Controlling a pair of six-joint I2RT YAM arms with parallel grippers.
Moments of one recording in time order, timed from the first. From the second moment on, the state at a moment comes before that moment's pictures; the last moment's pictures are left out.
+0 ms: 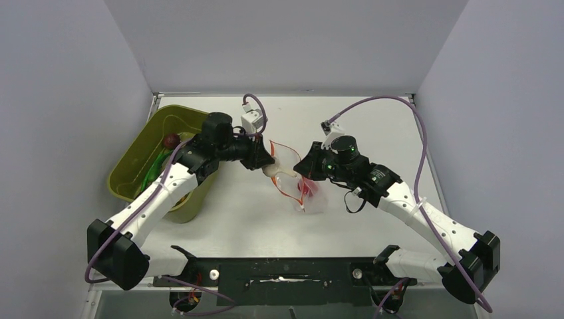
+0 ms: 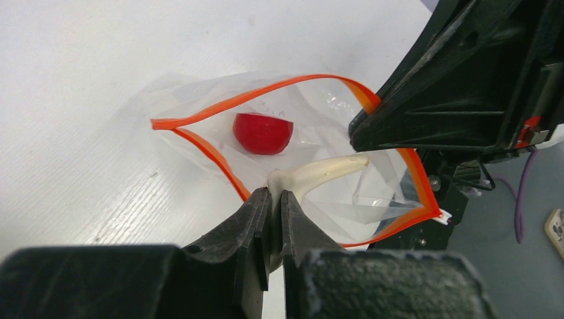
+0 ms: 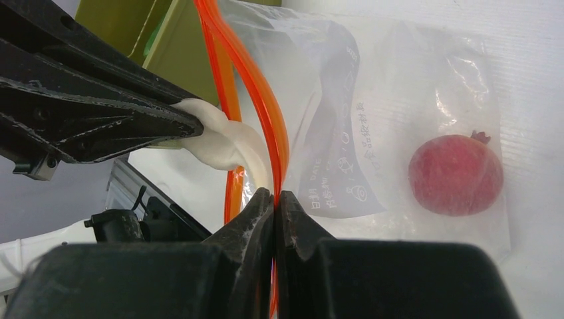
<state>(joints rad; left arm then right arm) -0.53 1.29 1.14 -0.35 0.57 -0.17 0.71 1.14 1.00 -0.35 -0.10 0.67</state>
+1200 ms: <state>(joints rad) -0.64 1.39 1.35 -0.59 0.31 -0.33 0.73 1.16 1.00 -0.33 -0.10 0.70</state>
